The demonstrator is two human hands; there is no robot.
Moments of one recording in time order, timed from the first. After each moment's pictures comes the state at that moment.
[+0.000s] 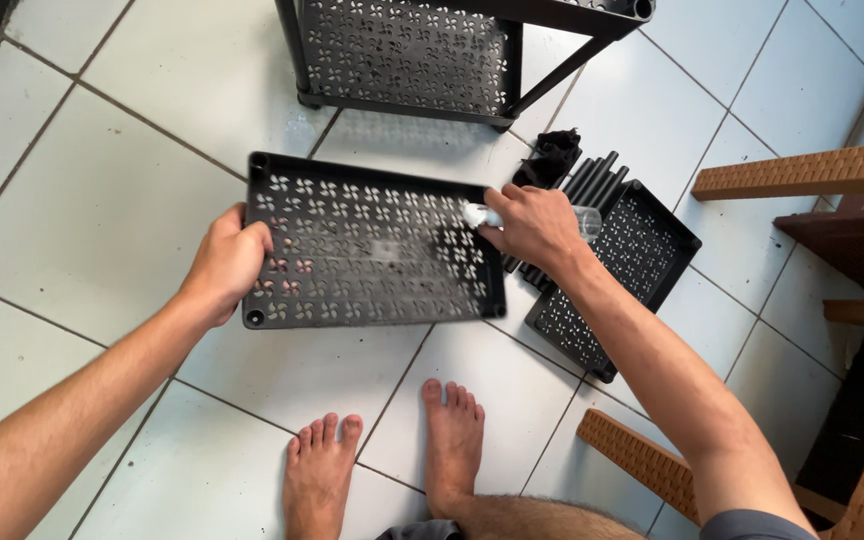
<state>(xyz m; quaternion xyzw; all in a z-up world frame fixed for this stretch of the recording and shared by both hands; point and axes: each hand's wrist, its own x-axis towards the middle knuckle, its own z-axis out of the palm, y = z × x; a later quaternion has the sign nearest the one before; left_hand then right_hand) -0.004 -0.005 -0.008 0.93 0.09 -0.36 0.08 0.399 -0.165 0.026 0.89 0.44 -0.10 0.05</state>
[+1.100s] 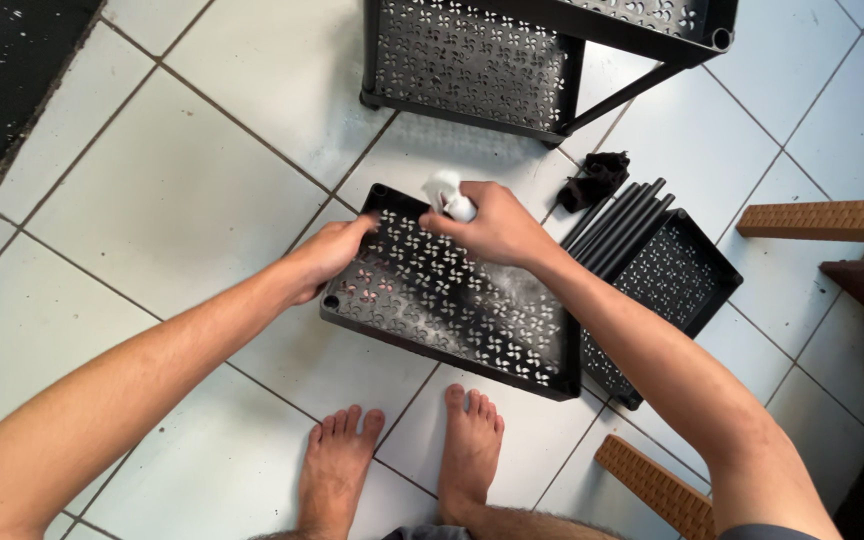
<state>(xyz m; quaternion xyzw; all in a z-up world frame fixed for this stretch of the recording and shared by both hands) 0.128 0.074 0.085 0.88 0.17 -0.32 0.31 0.367 -0.049 0.080 0.85 0.25 -0.38 -0.27</state>
